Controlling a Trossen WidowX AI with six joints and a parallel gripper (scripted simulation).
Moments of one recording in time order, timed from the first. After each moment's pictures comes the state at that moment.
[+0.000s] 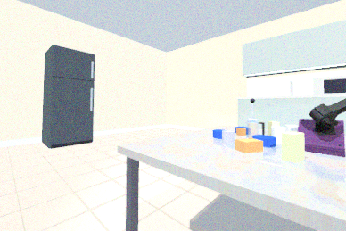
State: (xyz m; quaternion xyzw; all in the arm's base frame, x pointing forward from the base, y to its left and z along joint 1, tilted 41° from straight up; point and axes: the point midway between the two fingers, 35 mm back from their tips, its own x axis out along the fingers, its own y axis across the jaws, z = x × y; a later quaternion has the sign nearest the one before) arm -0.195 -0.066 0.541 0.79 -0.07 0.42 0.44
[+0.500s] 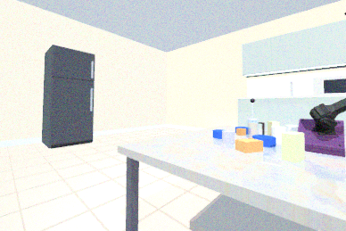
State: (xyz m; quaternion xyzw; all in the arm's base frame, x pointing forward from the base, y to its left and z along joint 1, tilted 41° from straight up) arm -0.115 -0.015 0.567 0.75 -0.08 0.34 0.56
